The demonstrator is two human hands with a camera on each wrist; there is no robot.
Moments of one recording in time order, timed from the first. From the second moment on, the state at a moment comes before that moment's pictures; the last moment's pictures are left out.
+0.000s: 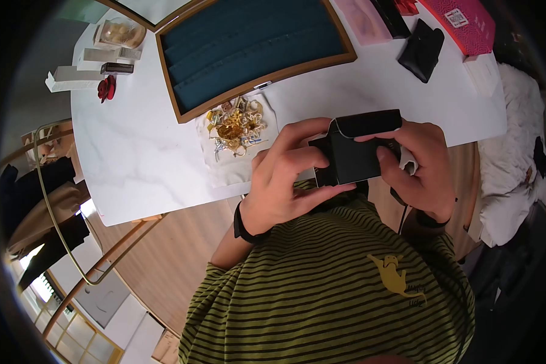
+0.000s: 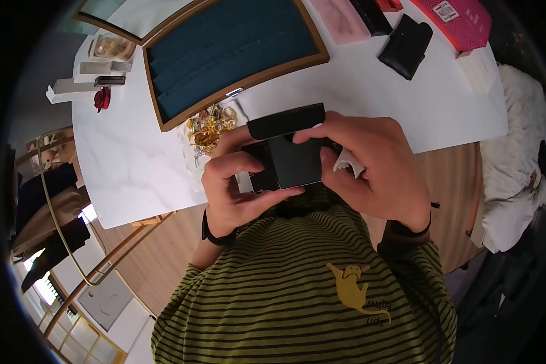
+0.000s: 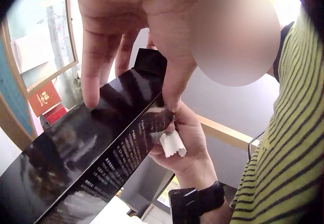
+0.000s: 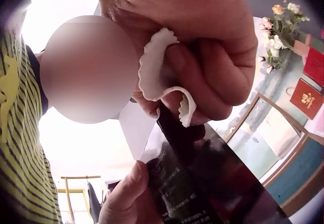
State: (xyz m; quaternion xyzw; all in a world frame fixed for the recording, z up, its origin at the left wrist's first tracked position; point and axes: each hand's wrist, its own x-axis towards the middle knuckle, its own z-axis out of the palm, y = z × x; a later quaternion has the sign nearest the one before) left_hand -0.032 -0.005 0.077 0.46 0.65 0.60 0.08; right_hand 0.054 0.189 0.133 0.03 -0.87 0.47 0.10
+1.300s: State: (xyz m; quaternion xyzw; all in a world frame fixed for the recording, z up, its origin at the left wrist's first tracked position) left_hand -0.043 0.001 0.074 0.42 0.63 0.65 0.07; right_hand 0.050 0.204 0.132 0.16 -0.83 0.54 0.06
